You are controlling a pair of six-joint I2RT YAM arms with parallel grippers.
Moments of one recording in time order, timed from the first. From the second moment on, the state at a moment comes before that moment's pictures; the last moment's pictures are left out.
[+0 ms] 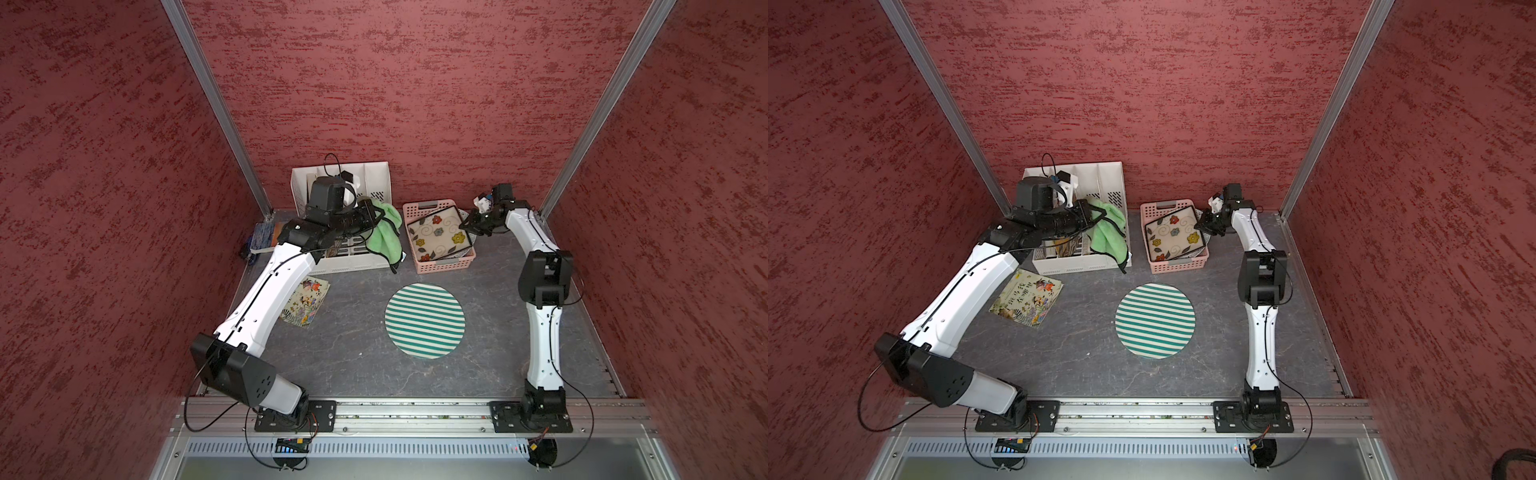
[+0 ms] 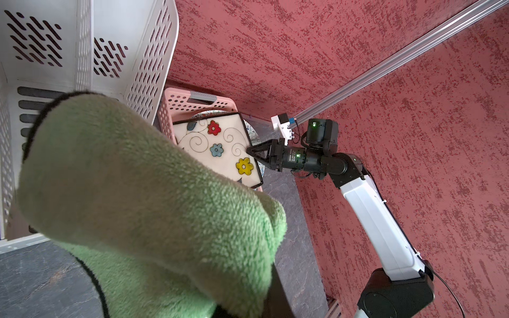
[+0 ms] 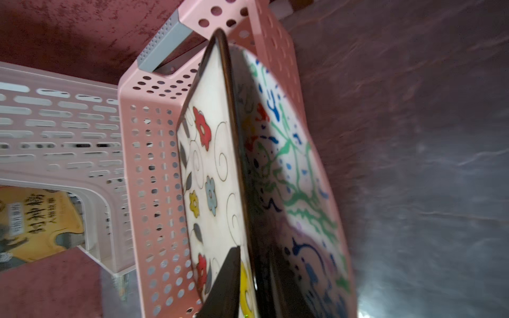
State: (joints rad) left arm -0.36 1.49 1.62 -0.58 0.36 -0.68; right arm 0.02 2.43 2.25 -0.85 -0.62 0.36
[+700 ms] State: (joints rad) left arm -0.40 1.39 1.52 -0.58 0.30 -0.70; right arm 0.11 2.47 2.25 -0.80 -0.61 0.36
